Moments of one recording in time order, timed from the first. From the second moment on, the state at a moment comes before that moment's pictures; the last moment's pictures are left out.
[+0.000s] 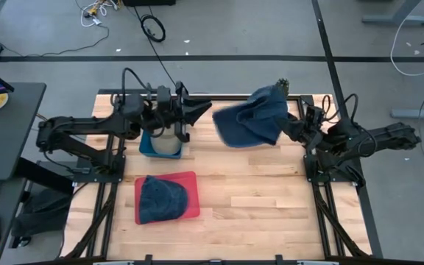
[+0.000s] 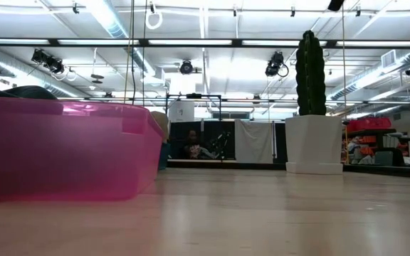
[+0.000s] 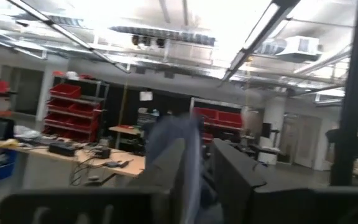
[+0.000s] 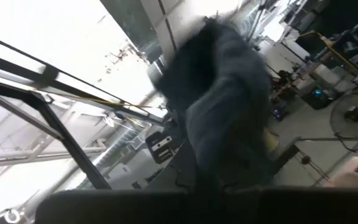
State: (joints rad) left arm 0.08 1.31 1.20 0.54 -0.08 -0.17; right arm 0.14 0.69 0.56 0.64 0.31 0.66
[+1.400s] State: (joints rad) left arm 0.11 1.34 1.20 -0.01 -0.12 -1.73; right arm 0.14 1.03 0.82 0.08 0.40 0.51
